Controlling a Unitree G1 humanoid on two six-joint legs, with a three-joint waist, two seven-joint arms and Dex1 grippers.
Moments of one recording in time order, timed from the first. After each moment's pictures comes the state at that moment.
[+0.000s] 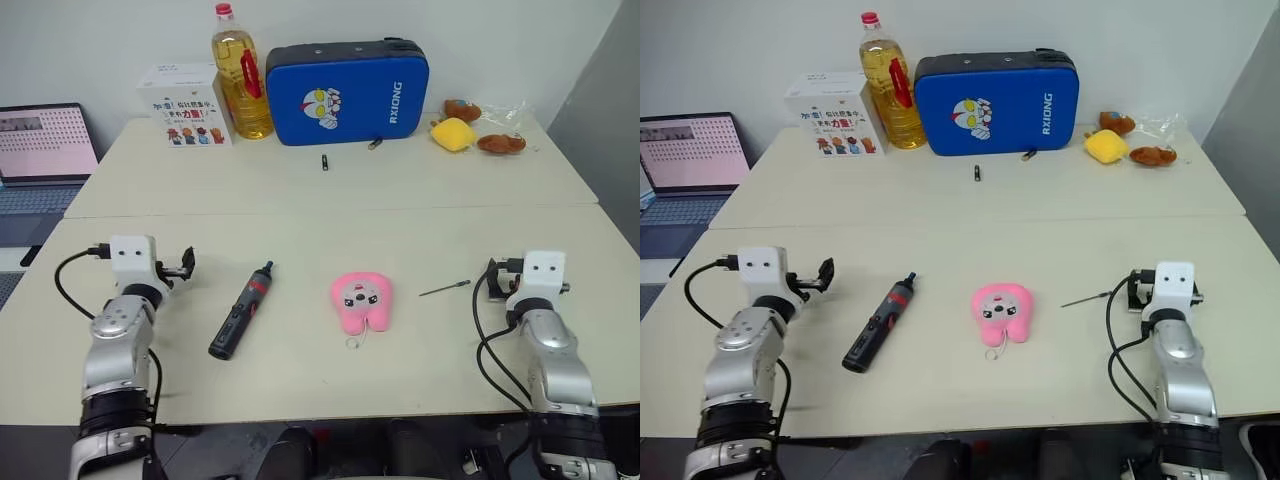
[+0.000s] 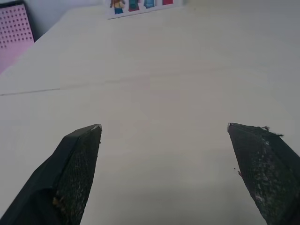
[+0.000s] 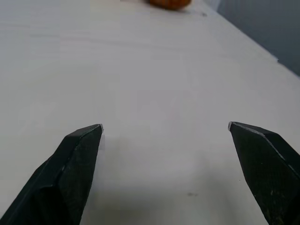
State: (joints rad) left arm -0.27 0.54 0.34 0.22 -0.22 0.23 -0.30; right arm -0.16 -0.33 -0.23 -0.08 0.08 0.34 0.05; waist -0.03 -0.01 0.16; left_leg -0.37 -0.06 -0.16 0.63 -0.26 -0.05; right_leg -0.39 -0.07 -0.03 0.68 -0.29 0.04
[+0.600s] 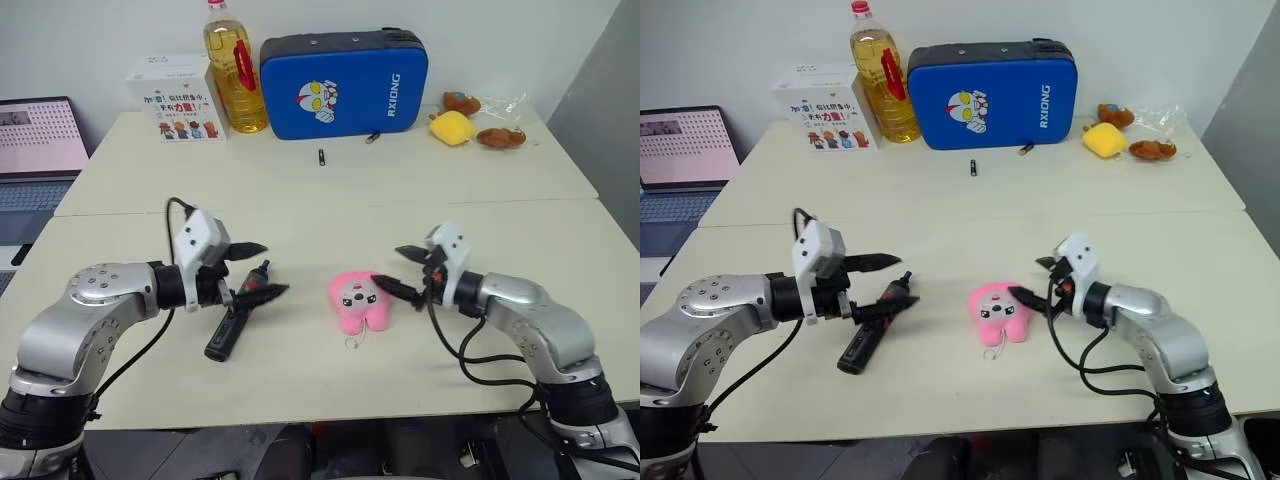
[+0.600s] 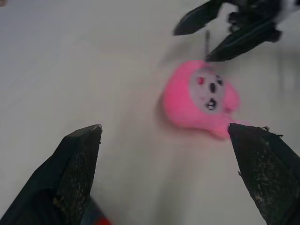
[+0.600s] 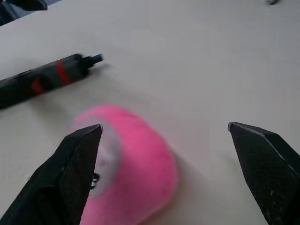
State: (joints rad) left arm -0.24 0.90 0.09 -0.40 -0.62 0.67 -1.00; right arm -0.37 -0.50 0.16 -0.27 0.44 0.73 0.69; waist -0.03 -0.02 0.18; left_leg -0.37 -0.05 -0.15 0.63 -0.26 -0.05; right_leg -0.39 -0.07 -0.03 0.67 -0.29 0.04
